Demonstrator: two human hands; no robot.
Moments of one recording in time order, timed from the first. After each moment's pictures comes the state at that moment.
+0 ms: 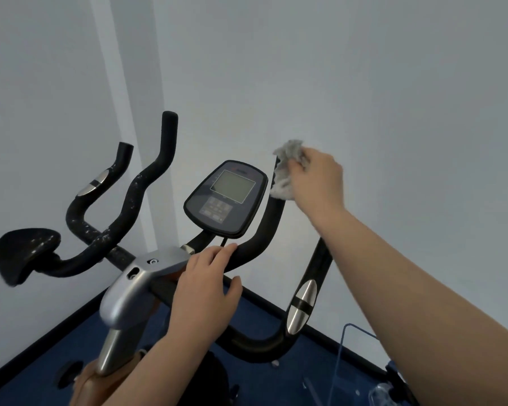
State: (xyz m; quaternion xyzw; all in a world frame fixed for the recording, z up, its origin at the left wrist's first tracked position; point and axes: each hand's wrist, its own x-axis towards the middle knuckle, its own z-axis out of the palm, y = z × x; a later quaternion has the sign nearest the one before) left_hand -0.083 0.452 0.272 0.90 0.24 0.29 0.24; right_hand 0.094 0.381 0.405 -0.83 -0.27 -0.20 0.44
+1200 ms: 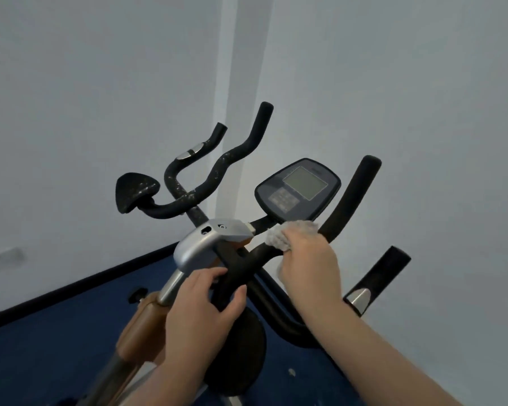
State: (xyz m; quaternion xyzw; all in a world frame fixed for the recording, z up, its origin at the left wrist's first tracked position) left_hand -0.173 0.424 0.238 0.76 0.44 0.38 0.29; right_hand -0.018 0.379 0.307 -0.82 -0.50 -0.11 0.25
